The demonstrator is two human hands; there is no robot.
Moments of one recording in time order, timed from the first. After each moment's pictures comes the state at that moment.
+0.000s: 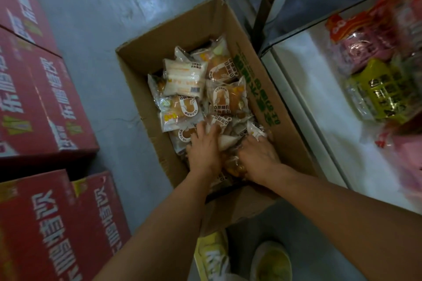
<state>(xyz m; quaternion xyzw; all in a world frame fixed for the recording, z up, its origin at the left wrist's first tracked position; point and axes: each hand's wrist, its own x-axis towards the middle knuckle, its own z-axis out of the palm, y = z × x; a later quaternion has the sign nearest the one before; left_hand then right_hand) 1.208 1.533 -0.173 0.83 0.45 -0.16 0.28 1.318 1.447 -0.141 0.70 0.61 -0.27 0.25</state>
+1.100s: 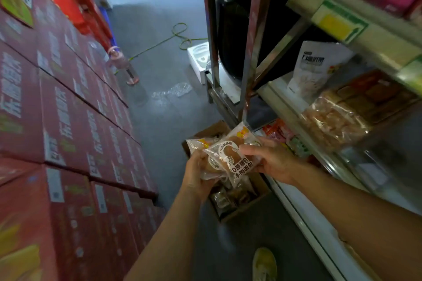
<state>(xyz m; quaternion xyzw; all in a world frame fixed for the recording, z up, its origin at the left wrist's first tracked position) 1.142 1.520 0.319 0.28 0.44 0.14 0.84 1.299 1.404 0.358 0.61 0.10 -0.58 -0.53</state>
